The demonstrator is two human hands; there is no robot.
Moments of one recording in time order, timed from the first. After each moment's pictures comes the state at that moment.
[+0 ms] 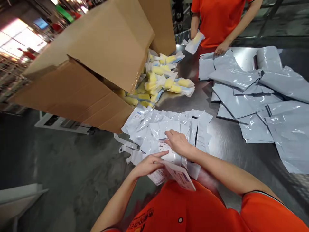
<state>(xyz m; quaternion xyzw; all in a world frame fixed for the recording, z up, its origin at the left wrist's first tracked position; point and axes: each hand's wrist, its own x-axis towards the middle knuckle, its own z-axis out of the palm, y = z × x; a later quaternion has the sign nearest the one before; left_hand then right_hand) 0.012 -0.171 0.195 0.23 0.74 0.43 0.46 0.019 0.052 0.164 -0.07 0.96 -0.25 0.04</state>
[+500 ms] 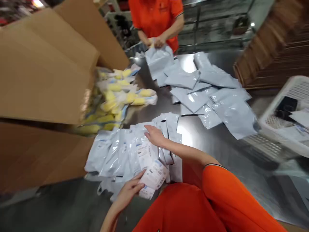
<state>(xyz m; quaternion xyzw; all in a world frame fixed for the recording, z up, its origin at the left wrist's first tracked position) -0.005 -0.170 0.163 0.20 0.77 0.35 0.50 -0.040 0.104 0.110 0.10 0.93 -0.35 -0.07</state>
